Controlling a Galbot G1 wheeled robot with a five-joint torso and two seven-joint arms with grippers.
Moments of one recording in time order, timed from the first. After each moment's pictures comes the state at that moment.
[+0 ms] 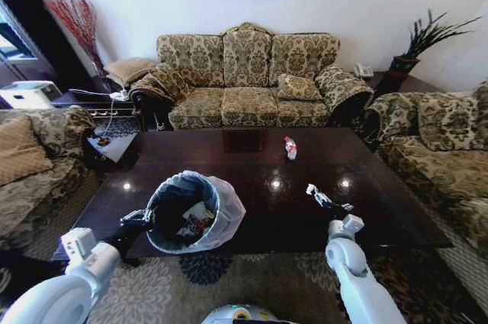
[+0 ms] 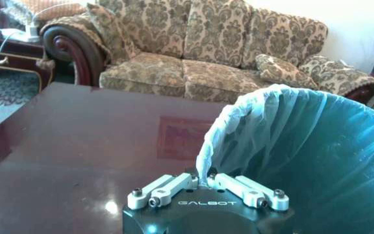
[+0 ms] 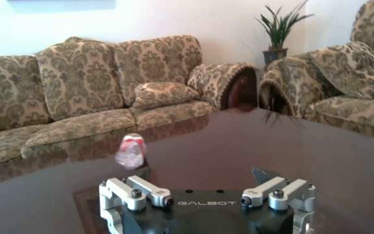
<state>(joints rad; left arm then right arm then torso) 1.82 -1.19 -1.06 -2.50 -0.81 0.59 0.01 -1.27 1.27 0.52 1.78 0.50 -0.03 0.35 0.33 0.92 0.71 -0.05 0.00</state>
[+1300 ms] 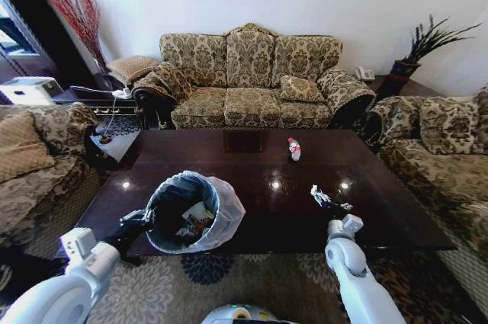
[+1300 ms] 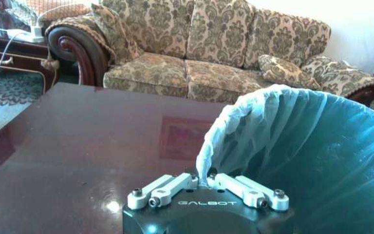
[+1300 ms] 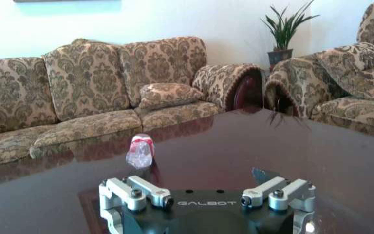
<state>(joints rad) 1.82 -1.19 -1.06 -2.50 -0.81 0.59 0.01 -1.27 1.27 0.52 1.79 0.50 -0.03 0.35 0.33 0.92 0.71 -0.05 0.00</state>
